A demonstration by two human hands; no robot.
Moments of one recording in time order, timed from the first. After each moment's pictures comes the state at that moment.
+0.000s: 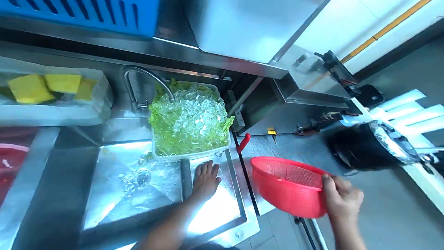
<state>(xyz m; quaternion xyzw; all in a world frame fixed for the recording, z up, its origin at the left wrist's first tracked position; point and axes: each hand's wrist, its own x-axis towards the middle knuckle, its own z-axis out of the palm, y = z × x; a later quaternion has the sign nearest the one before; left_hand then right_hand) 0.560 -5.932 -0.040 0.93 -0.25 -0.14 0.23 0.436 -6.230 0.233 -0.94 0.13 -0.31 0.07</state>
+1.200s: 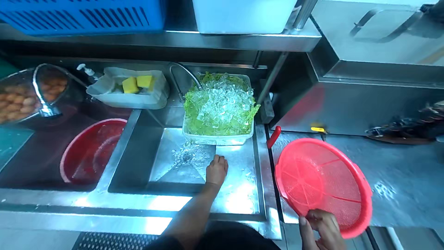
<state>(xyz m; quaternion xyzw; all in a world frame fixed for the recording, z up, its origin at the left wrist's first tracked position) 0.531 -5.921 -0.044 0.98 0.02 -0.01 0.17 0.374 -6.200 0.111 -0.89 -0.07 -0.26 0.36</state>
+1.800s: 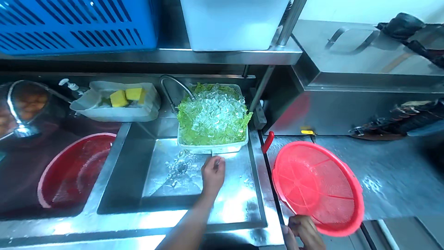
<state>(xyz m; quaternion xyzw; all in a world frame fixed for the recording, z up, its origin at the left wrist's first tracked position) 0.539 -5.911 0.035 0.81 0.05 0.16 0.57 0.362 -6.162 0.101 -0.88 -0.06 -0.21 0.41</state>
